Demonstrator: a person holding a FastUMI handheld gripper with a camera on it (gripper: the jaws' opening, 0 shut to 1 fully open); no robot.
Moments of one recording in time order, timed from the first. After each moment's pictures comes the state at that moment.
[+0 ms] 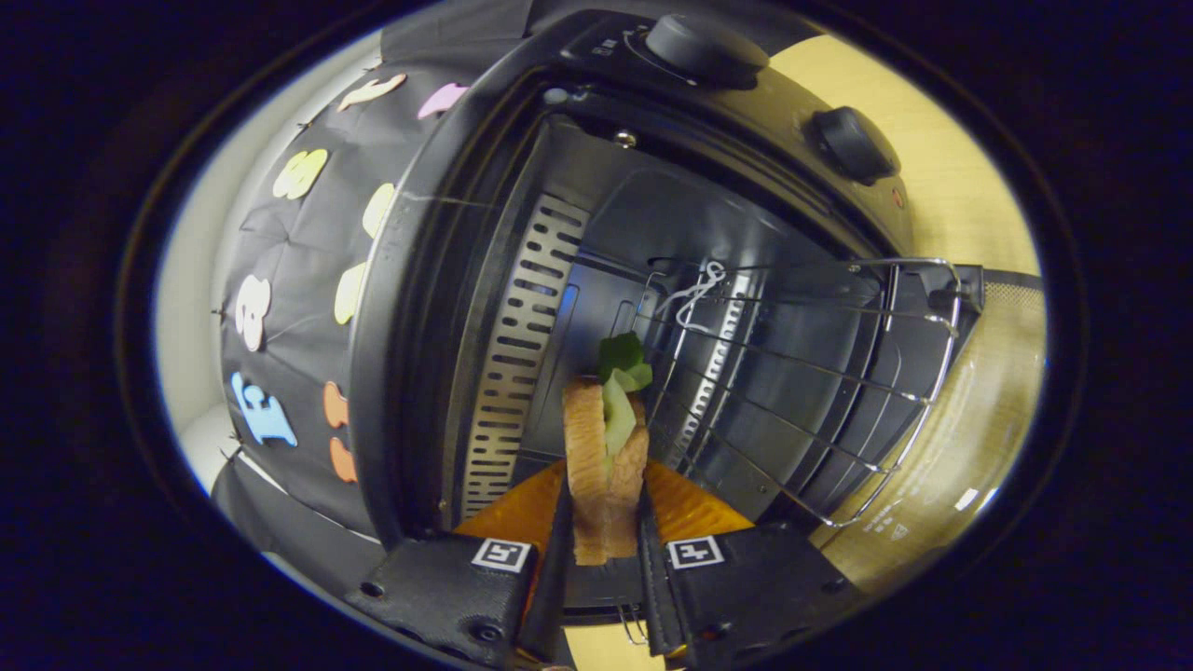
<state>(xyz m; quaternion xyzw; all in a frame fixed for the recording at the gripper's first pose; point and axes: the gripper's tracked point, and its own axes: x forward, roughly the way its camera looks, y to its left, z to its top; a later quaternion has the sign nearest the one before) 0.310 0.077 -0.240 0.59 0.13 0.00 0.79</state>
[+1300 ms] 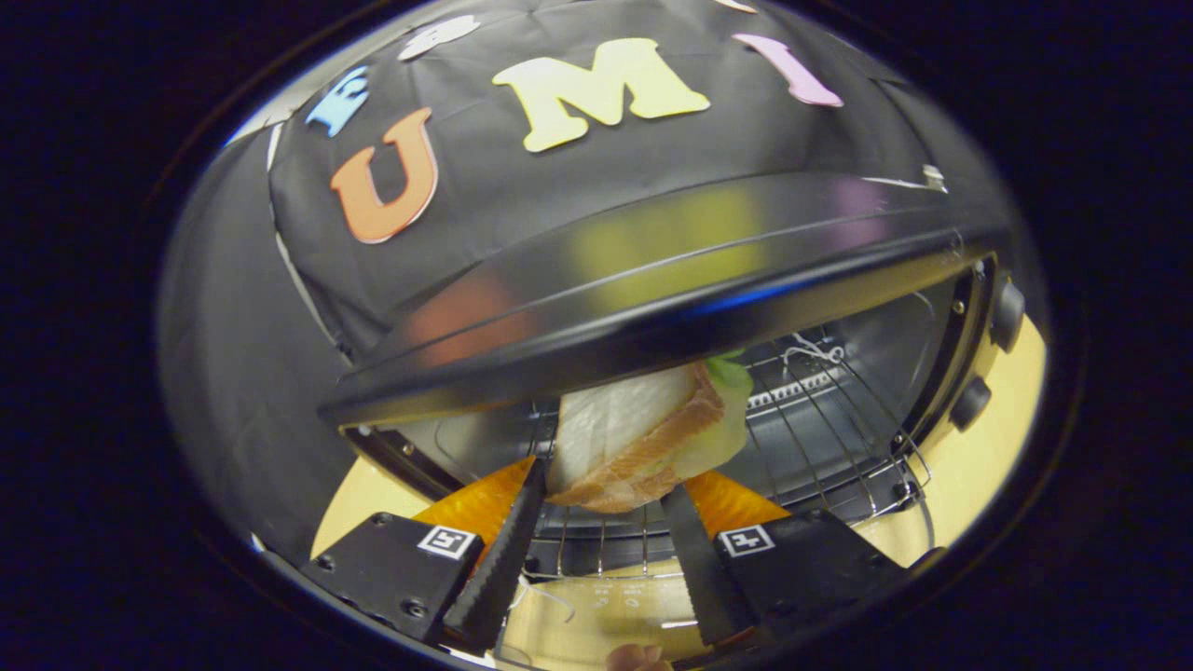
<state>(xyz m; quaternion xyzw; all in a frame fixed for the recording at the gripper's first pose) 0.265 0.112 -0.264 0.13 0.28 0.10 0.95</state>
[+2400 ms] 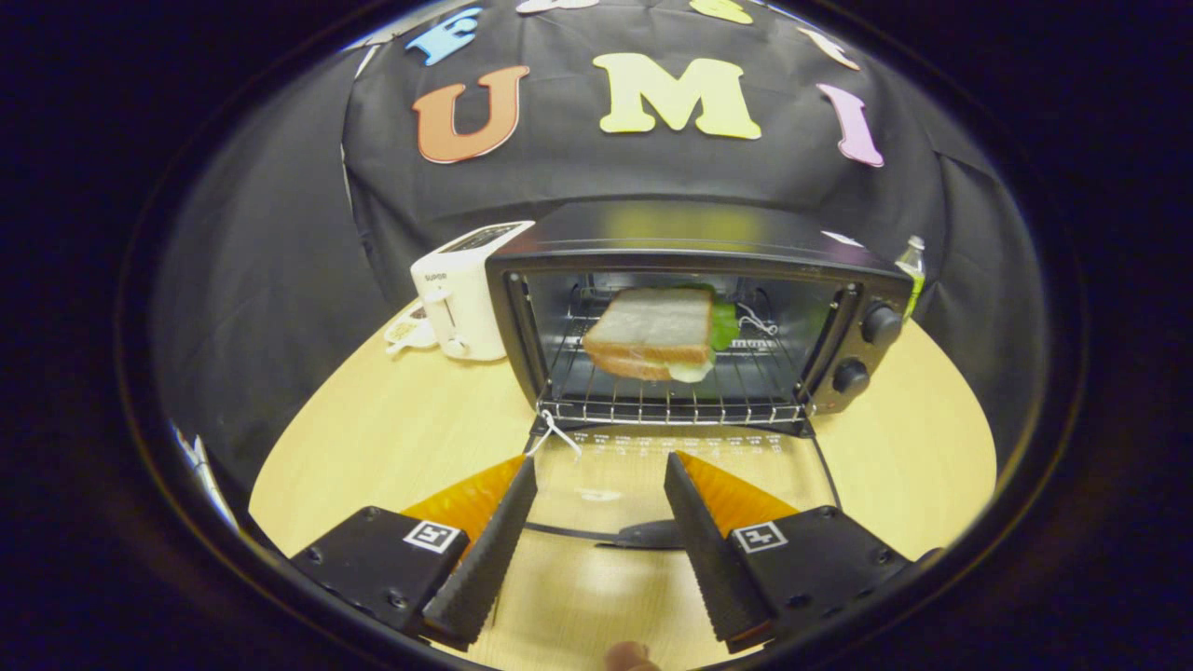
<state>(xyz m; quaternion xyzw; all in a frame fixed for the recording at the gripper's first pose) 0.120 0.098 -0.242 0.00 0.31 0.07 0.95</state>
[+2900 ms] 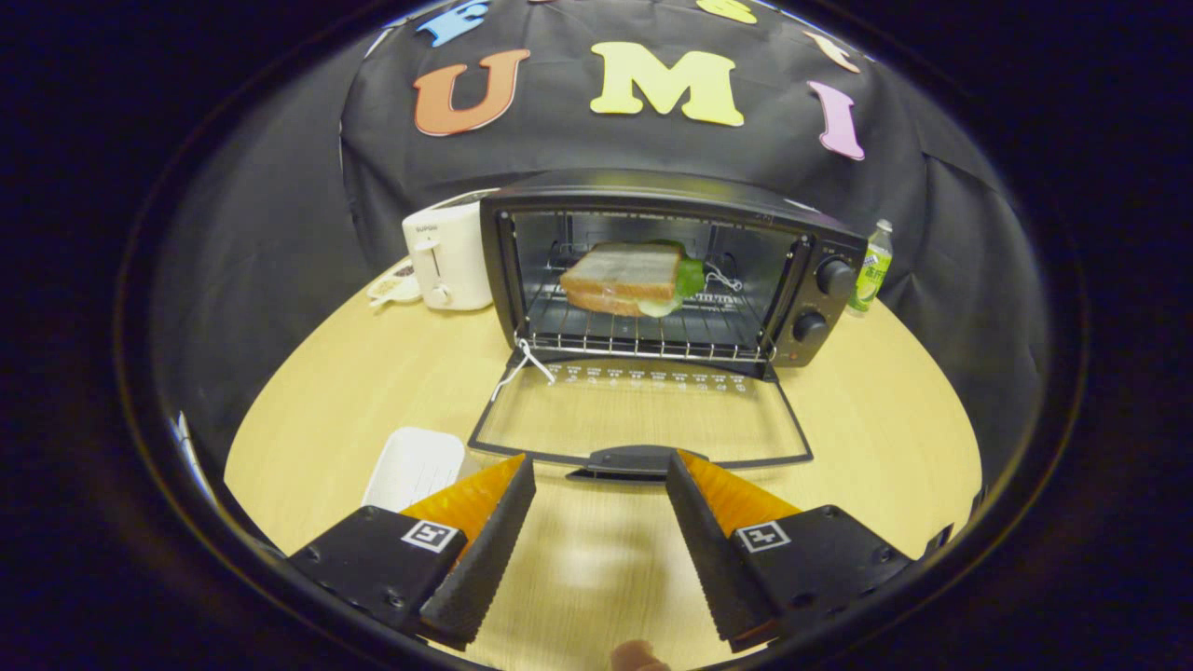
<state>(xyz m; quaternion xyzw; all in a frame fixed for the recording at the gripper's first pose) 0.076 0.080 -0.280 -0.03 0.35 0.04 0.93</state>
